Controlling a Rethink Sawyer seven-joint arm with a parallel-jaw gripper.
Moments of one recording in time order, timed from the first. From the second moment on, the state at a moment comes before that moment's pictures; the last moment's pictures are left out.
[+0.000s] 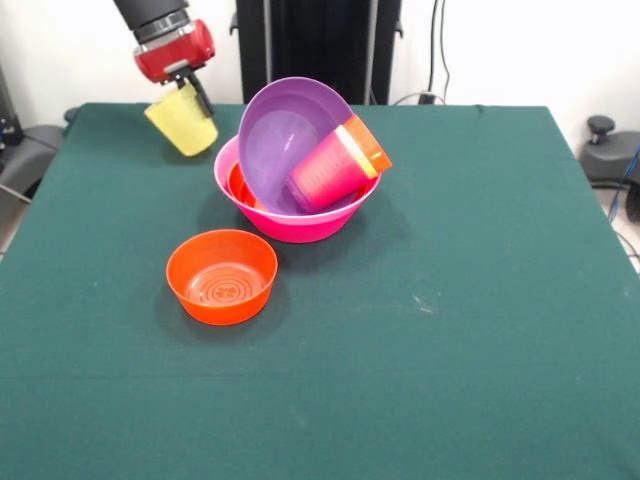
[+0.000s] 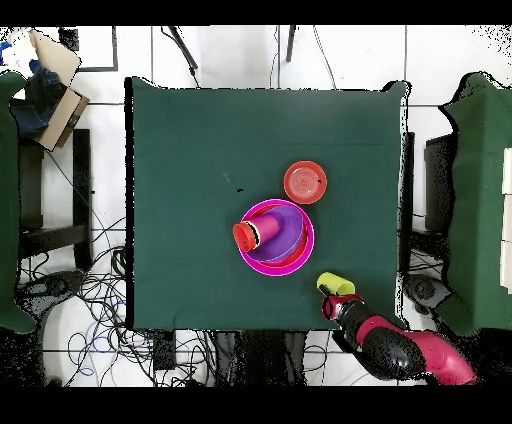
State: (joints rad) arm -1.68 -0.31 0.82 2.14 -0.99 0.39 1.64
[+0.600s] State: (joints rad) arm -1.63 -0.38 0.84 2.15 -0.99 0.39 1.64
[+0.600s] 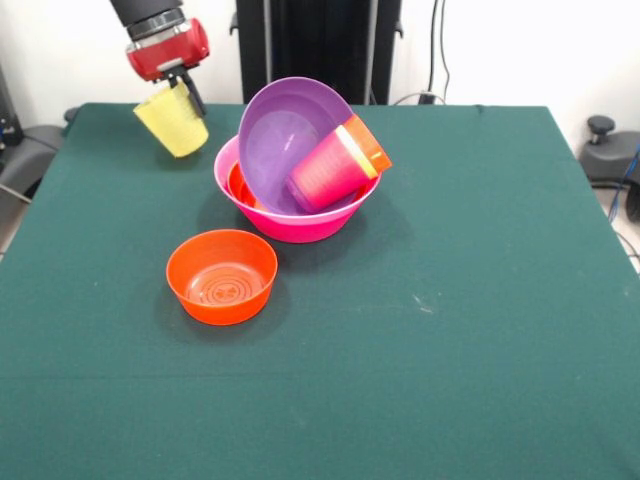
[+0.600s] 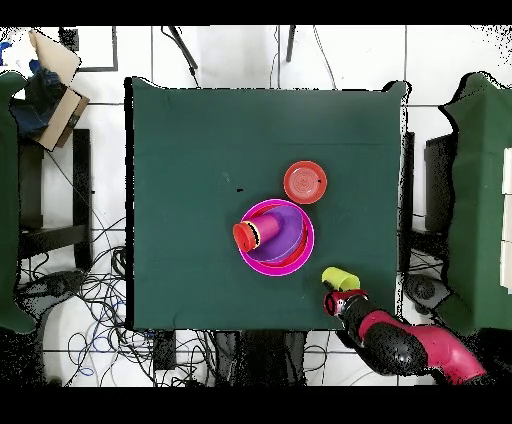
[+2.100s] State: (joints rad) arm -1.00 -0.90 0.70 2.15 -0.68 0.23 1.75
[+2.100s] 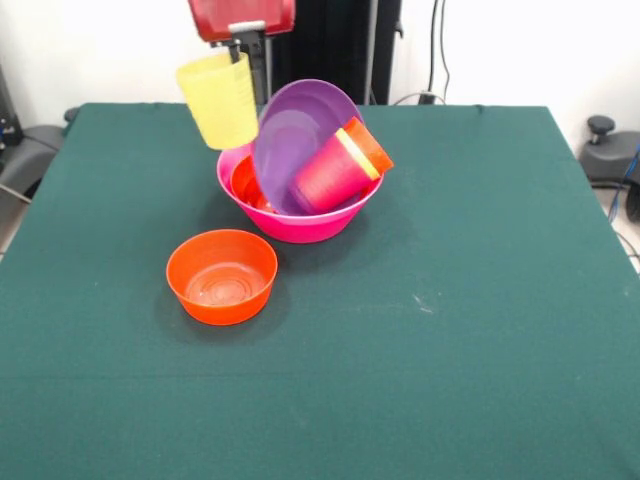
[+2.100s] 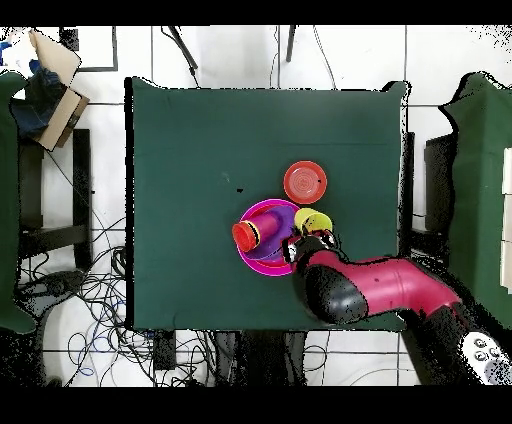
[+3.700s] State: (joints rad) arm -1.23 -1.18 0.79 2.30 -0.37 0.28 1.85
